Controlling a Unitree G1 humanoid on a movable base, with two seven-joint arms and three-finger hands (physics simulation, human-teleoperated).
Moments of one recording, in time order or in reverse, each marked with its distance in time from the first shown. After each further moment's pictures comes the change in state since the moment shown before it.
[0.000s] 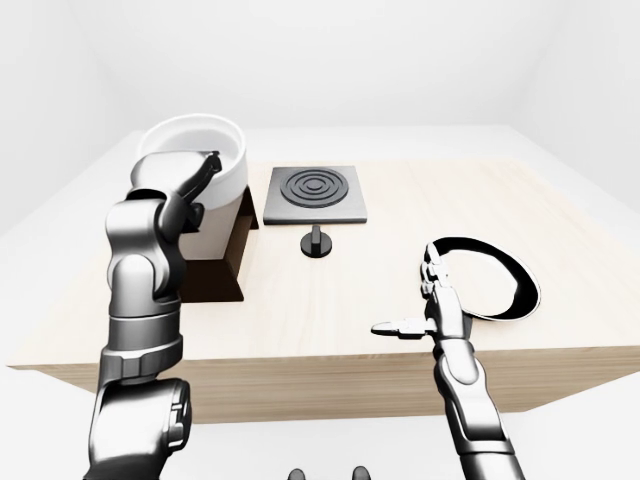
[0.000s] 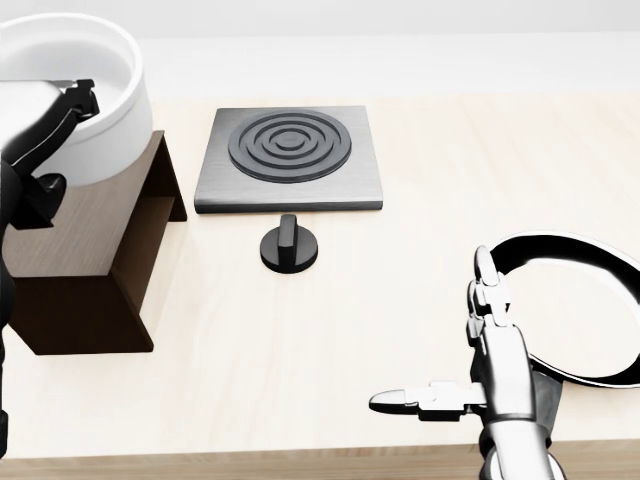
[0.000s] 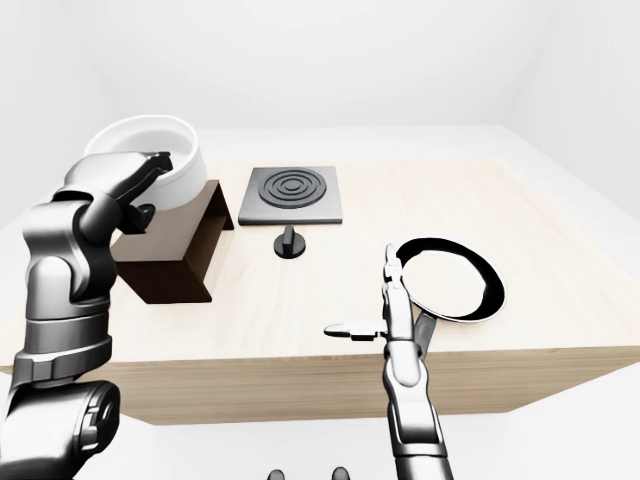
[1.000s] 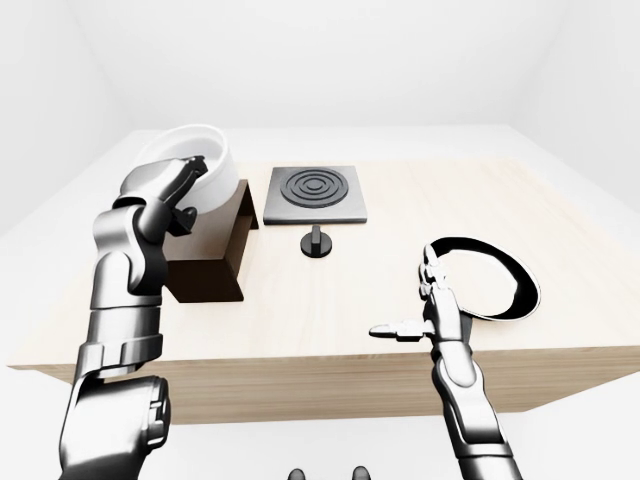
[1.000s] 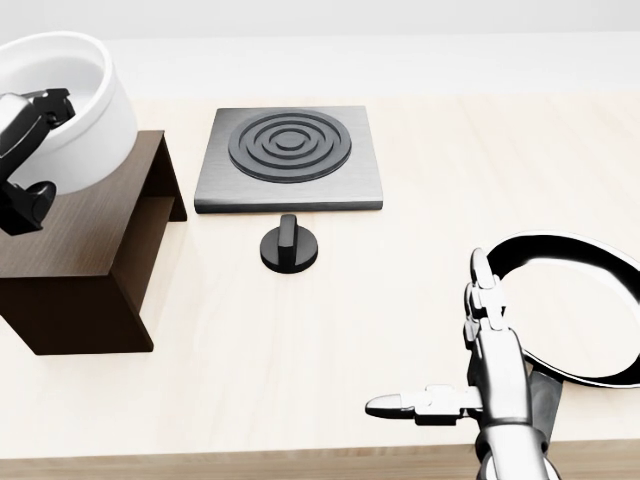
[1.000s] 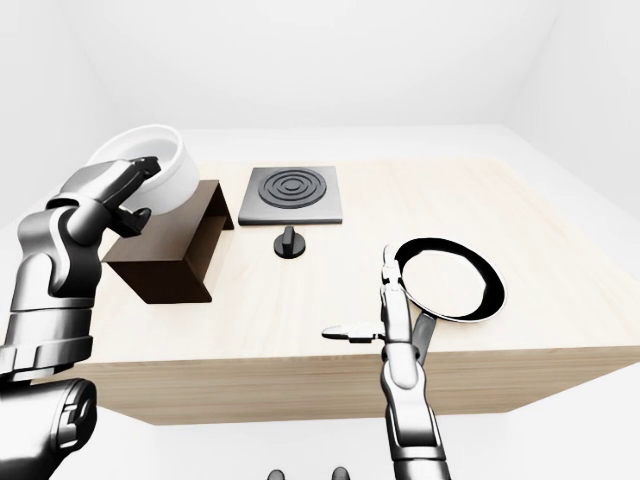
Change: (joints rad) left arm -0.013 0.109 0.001 0.243 -0.261 0.000 0.191; right arm 0.014 0.006 0.014 -0.006 -0.017 -0.006 -0.008
